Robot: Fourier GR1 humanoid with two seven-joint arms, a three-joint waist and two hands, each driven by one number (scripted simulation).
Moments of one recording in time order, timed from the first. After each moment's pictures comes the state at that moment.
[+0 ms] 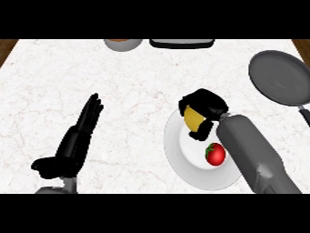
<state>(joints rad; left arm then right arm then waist) -0.01 0.07 -0.18 -1.59 0.03 0.06 -0.11 -0.69 -0.13 0.26 -0.70 1.02 0.06 -0.43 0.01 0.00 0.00</state>
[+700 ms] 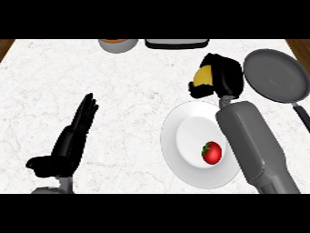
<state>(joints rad) -0.01 0.08 -0.16 -1.59 0.03 0.06 -0.10 -0.71 -0.07 0.04 -0.95 1.08 -0.28 0.34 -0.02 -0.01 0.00</state>
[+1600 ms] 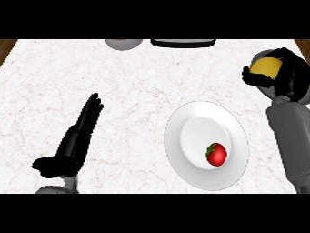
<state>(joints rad) -0.02 0.06 -0.16 -1.58 0.01 0.05 -0.12 -0.65 -0.24 -0.25 -0.92 0.92 -0.55 0.25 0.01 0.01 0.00</state>
